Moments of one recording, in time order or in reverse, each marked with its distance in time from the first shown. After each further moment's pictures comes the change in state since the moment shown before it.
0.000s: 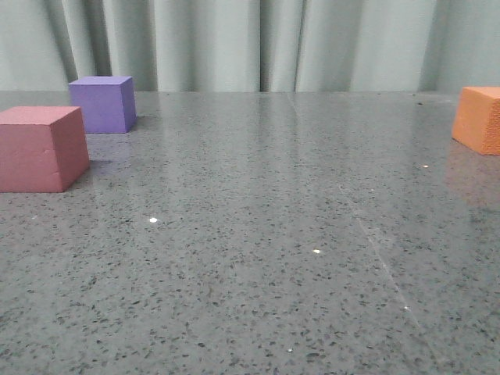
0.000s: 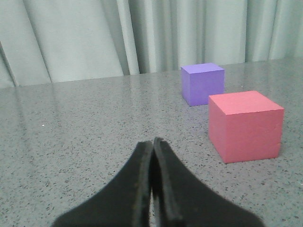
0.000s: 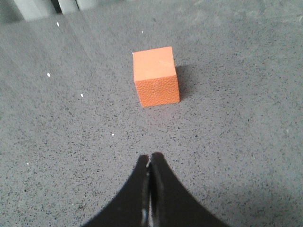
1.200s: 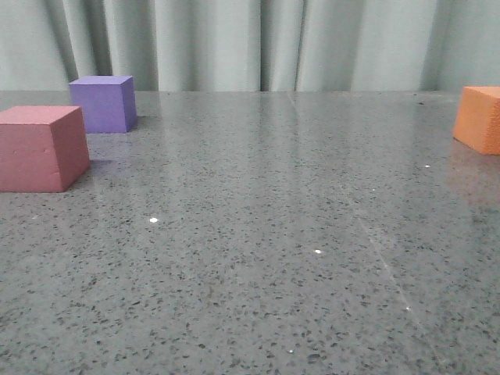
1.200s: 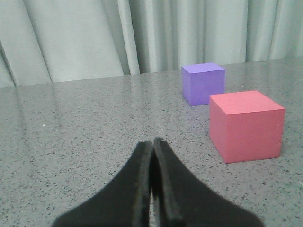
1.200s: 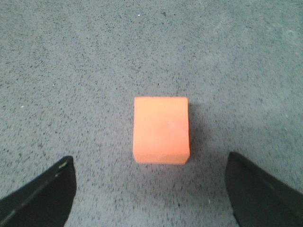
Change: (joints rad) left arm 0.000 0.000 0.000 0.000 0.000 0.000; right arm 0.000 0.656 -0.488 0.002 0.049 -0.152
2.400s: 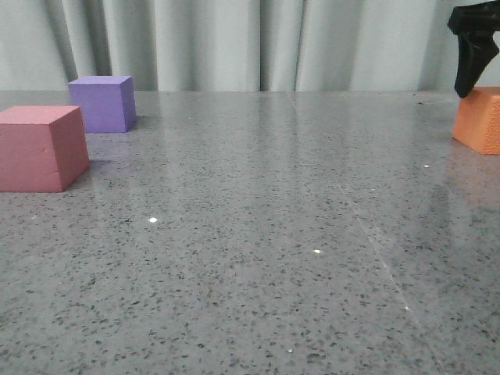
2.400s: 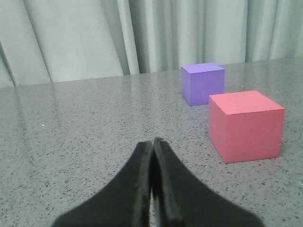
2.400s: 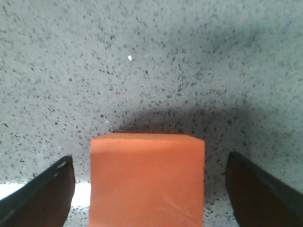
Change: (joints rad) left arm 0.000 0.000 0.000 0.000 0.000 0.000; right arm -0.024 0.468 -0.235 0.000 0.097 -0.034
